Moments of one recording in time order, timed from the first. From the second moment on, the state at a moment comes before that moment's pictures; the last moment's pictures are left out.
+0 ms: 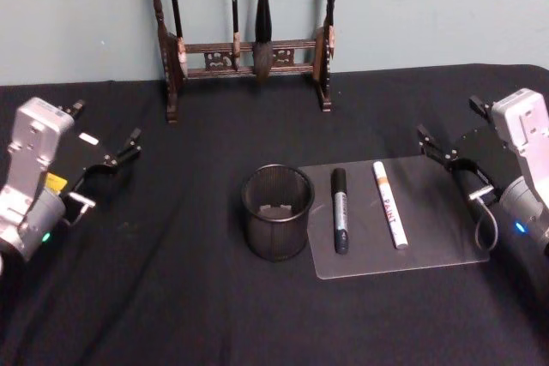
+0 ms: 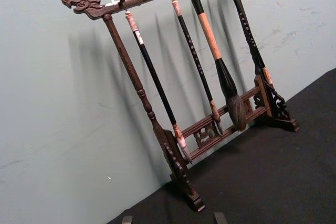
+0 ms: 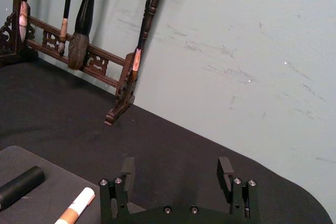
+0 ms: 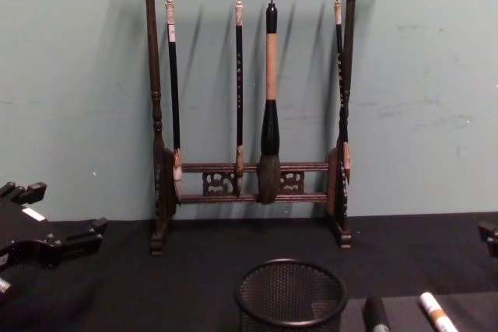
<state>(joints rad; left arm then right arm) -0.20 0.60 0.45 -1.41 -0.25 -0.12 0.03 0.20 0.60 -0.45 -1.41 0.25 -0.12 -0.03</state>
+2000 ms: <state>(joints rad) -0.20 0.60 0.45 -1.41 -0.25 -0.12 0.03 0.20 0.60 -0.45 -1.41 0.25 -0.12 -0.03</state>
